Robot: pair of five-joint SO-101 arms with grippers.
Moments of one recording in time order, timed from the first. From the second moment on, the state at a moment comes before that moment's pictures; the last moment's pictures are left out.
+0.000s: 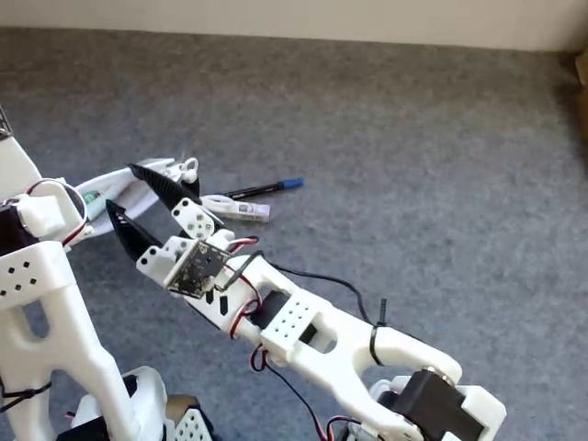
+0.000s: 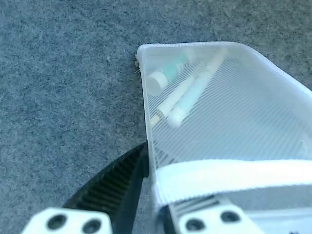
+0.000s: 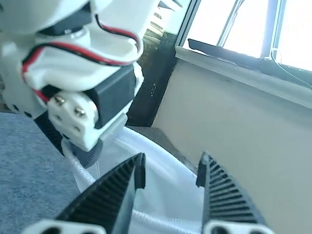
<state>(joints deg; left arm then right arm) -29.0 -32.0 18.5 84.3 12.6 -58.5 -13.5 51.2 -41.7 21.2</state>
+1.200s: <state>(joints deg) -30.5 -32.0 18.5 84.3 12.6 -42.6 -30.6 16.6 32.4 1.0</state>
